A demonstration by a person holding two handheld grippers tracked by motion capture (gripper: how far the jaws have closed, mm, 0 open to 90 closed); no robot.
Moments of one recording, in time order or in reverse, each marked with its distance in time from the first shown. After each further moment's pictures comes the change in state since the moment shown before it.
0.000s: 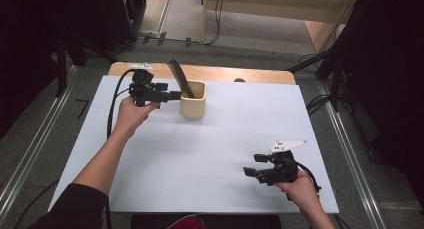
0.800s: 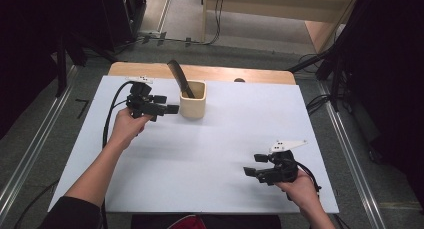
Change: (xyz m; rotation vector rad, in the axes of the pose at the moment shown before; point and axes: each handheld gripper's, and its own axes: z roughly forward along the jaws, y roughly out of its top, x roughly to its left) left arm -0.008 -0.031 -0.004 0.070 -0.045 0.008; right arm -0.002 0.000 0.001 0.003 -0.002 0.005
